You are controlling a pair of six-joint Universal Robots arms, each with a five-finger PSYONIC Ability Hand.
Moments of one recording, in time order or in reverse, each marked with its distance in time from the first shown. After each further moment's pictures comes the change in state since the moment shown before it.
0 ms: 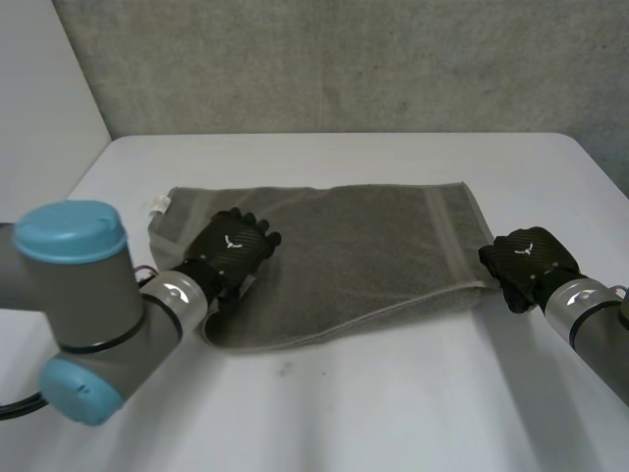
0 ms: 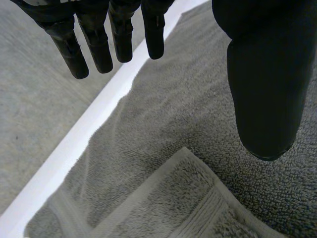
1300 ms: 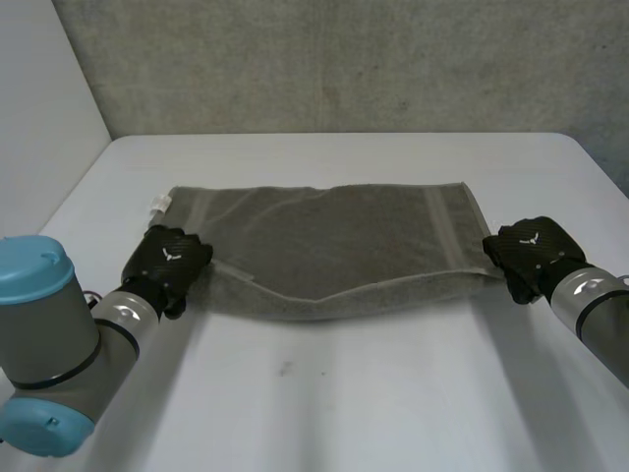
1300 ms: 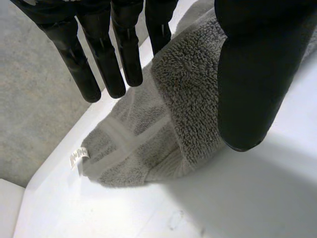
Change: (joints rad) left arm 0.138 0.106 -0.246 0.171 -0.102 0.008; right arm -0.002 -0.027 -0.033 0.046 0.002 0.005; left_hand 0.267 0.266 0.265 0.265 0.268; right_hand 0.000 0.000 0.000 0.000 0.000
